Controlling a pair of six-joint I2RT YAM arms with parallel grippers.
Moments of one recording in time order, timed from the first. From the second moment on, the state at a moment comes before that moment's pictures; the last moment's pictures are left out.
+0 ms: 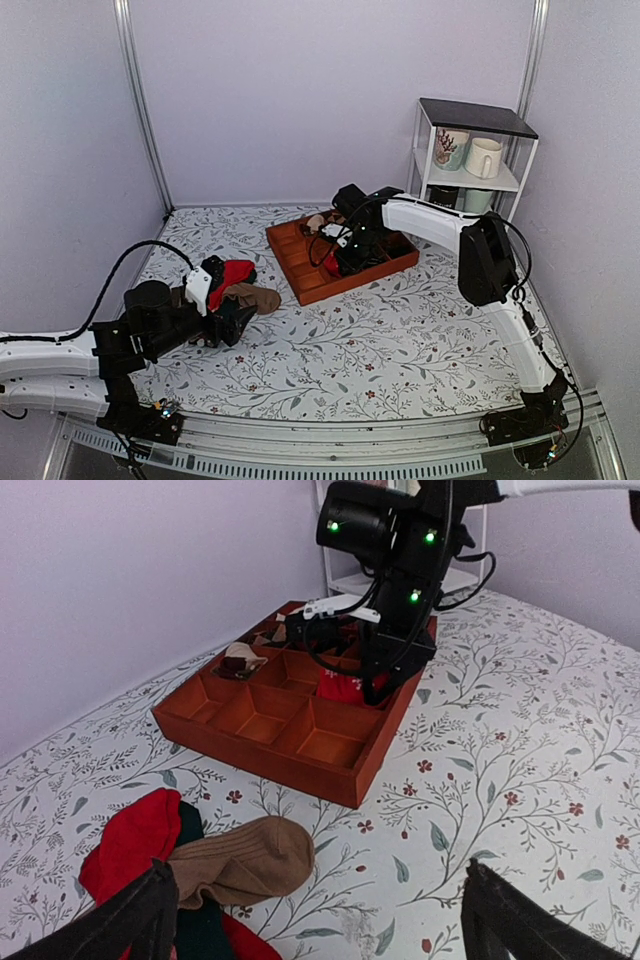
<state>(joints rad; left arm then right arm) -0.93 0.82 0.29 0.27 -0.31 0.02 0.70 2.52 2.26 -1.01 -0.06 -0.17</state>
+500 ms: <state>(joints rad) -0.92 0.79 0.29 0.26 -0.31 0.03 0.69 2.47 2.20 -0.95 -0.10 -0.11</state>
